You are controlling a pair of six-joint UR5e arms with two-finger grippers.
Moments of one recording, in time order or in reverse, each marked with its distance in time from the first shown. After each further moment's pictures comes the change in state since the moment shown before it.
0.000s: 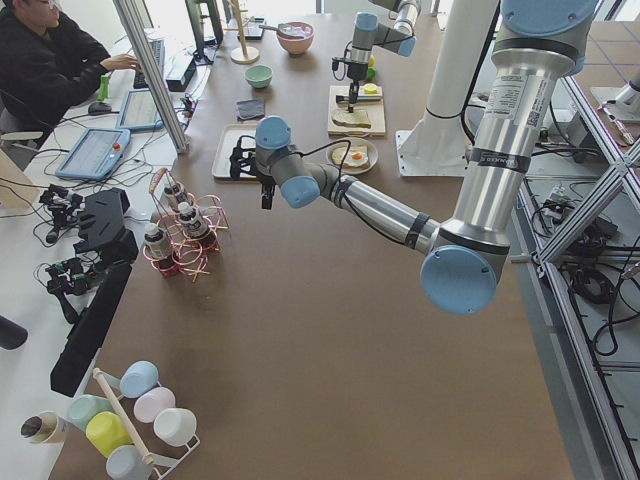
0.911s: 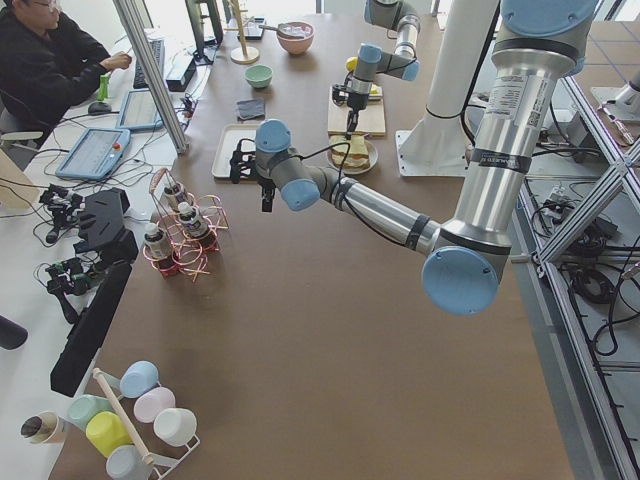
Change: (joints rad) left arm 0.004 0.004 0.013 -0.009 0.001 -0.002; right arm -0.068 0.207 -0.232 0.000 -0.125 0.001
